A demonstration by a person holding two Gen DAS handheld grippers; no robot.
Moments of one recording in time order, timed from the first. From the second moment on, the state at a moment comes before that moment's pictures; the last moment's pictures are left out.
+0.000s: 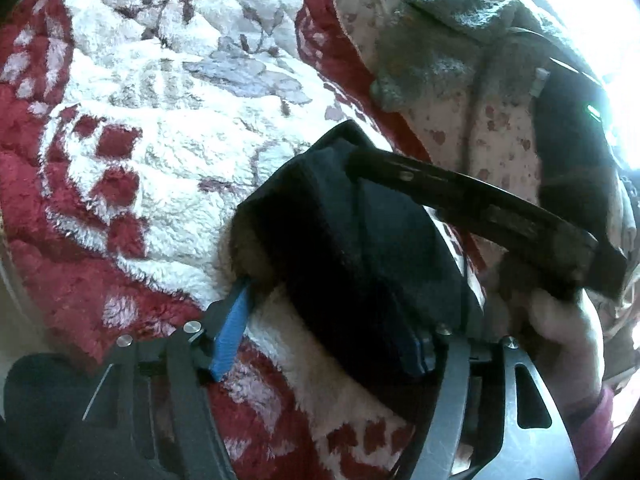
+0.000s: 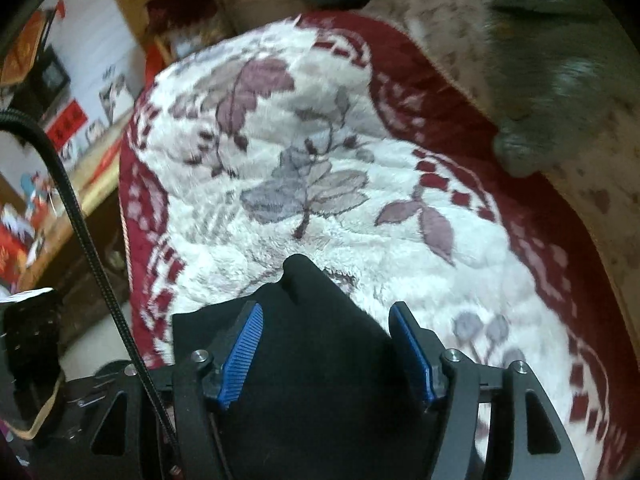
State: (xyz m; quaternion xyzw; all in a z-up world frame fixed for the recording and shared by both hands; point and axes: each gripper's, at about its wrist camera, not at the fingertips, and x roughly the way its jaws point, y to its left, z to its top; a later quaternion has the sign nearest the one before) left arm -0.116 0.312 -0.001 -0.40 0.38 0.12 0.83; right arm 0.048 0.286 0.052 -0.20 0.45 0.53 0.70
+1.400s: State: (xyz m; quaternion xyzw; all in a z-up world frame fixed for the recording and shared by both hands) left arm -0.123 0.196 0.121 -0.22 0.27 0.02 0.94; right arm 0.038 0.103 0.166 0.07 0.34 0.55 0.76
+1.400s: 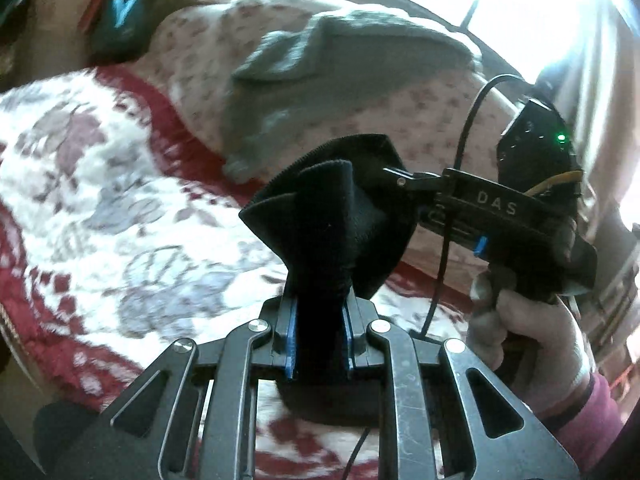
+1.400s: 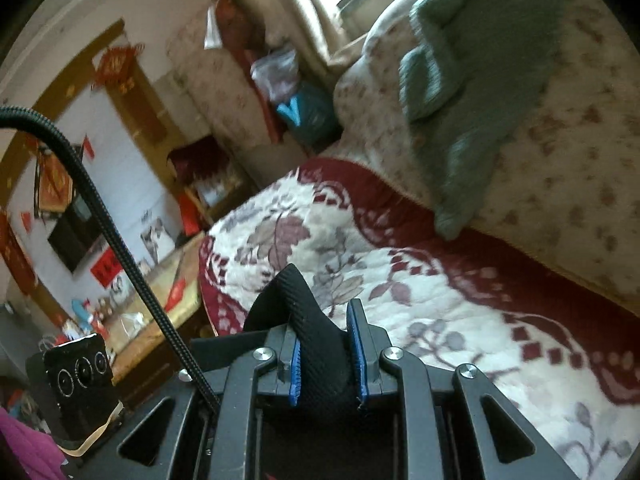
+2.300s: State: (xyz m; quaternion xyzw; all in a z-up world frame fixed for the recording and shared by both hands) left arm -0.073 -0.053 0.061 -0.06 0.39 -0.16 0.91; right arm 0.030 -0.195 0.061 0.23 0.39 0.34 0.82
